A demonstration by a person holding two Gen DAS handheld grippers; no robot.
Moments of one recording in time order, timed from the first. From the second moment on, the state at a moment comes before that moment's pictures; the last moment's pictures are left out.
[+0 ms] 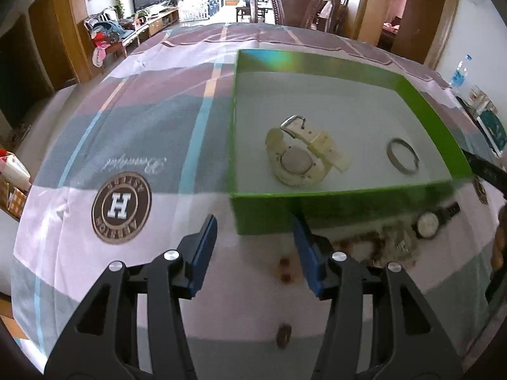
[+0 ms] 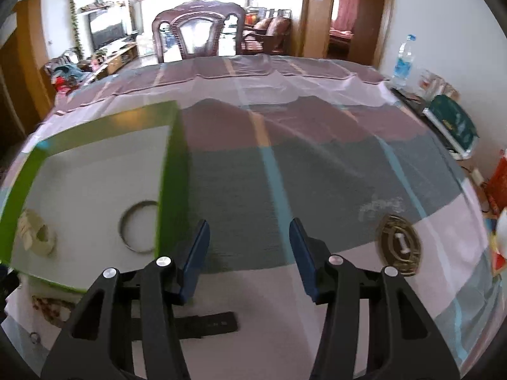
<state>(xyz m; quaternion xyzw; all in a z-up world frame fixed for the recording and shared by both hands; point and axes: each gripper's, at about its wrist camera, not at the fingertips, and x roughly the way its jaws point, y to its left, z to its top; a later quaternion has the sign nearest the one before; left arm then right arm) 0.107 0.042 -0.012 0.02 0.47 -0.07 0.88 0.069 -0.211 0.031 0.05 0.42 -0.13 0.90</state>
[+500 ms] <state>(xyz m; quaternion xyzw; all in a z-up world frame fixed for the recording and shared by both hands) 0.100 0.048 -0.015 0.01 0.46 -0.07 0.88 0.013 -0.201 0.045 0.05 0.44 -0.08 0.89</state>
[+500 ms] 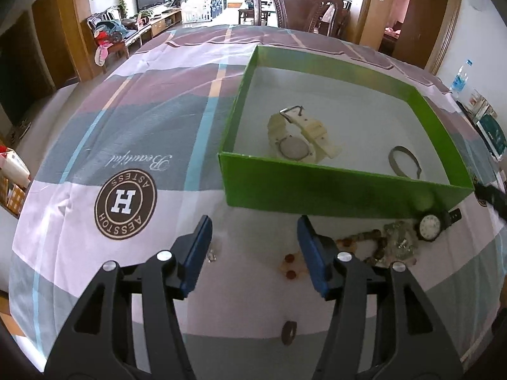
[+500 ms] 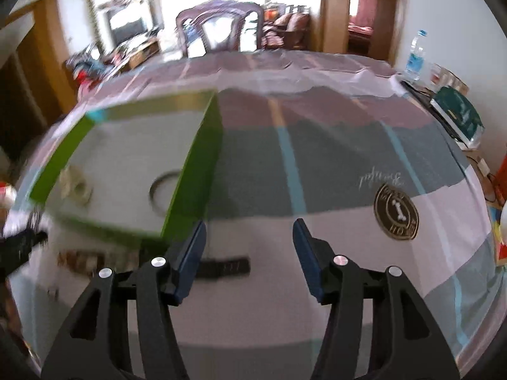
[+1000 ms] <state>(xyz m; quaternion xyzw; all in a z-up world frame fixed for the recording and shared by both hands) 0.110 0.052 -0.021 0.00 0.47 -0.07 0.88 0.031 -0.171 0.015 0.04 0.46 -0.03 0.88</state>
